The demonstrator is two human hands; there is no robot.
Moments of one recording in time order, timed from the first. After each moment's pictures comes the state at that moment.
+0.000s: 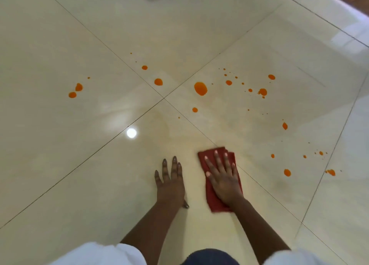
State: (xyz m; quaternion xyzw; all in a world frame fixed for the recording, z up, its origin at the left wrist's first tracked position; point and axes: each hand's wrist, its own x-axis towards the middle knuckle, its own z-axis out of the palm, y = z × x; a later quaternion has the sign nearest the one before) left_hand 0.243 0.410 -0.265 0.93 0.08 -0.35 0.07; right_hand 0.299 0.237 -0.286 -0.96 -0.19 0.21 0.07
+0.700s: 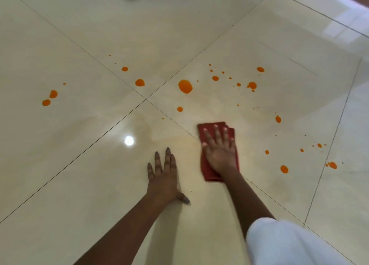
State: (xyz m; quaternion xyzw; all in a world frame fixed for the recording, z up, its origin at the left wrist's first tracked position) left_hand 0.281 0.401 -0.274 0.94 0.04 -0.32 0.10; right_hand 0.383 0.237 -0.296 -0.98 -0.09 0.14 0.07
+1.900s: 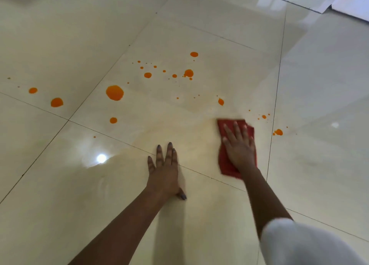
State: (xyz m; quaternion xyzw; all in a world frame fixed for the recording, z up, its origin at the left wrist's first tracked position) left_hand 0.350 0.281 -0.276 0.93 -0.11 -0.34 0.03; right_hand 0.385 0.050 -0.298 -0.98 0.13 0.09 0.12
